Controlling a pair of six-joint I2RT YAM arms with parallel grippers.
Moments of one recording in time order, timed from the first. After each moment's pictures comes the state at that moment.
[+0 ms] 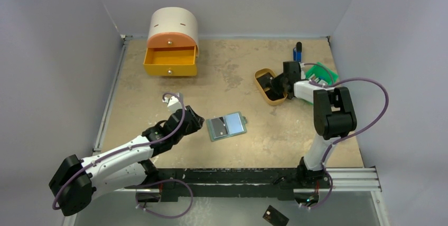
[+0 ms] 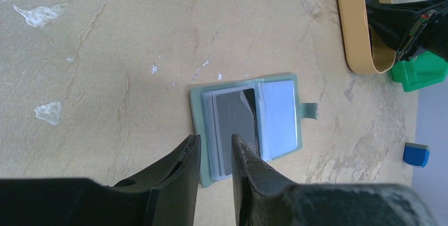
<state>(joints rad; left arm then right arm) -0.83 0.94 0.44 -0.14 -0.40 -1.04 0.13 1.82 1.00 -0.03 -0.02 1.14</state>
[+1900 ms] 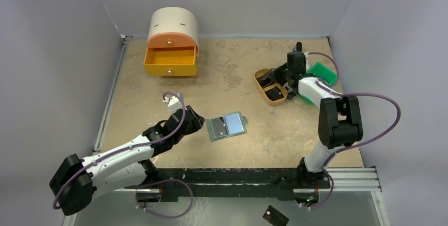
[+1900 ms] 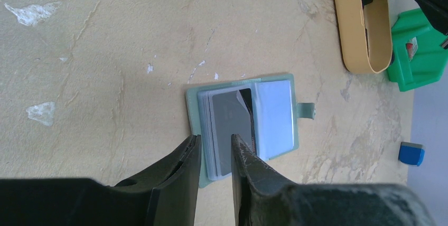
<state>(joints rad) -0.83 0.95 0.44 -0.12 -0.40 -1.05 0.13 1.69 1.07 -0.09 -0.02 1.10</state>
